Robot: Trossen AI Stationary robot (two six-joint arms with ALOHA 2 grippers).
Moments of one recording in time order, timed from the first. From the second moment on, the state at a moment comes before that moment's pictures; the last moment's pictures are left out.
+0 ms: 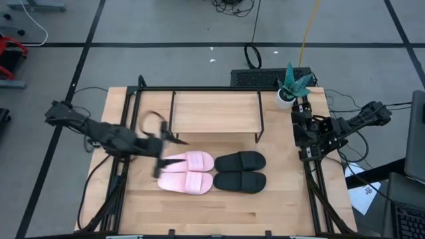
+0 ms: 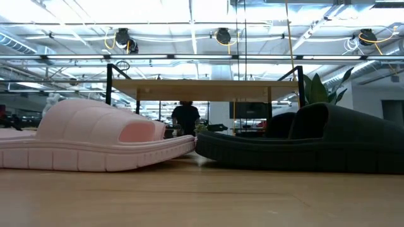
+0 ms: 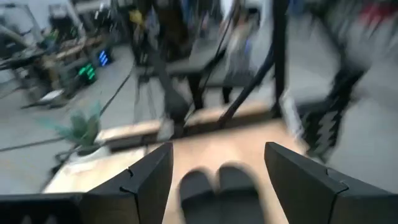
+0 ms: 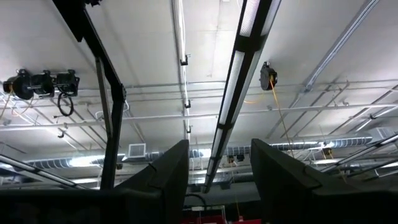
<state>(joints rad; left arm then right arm) -0.40 1.06 0.97 -0.07 -0.32 0.12 0.45 0.92 0.61 1.29 0.37 -0.32</state>
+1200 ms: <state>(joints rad) -0.32 2.05 1.39 0.14 -0.43 1.01 0.45 0.87 0.61 1.34 0.31 -0.25</state>
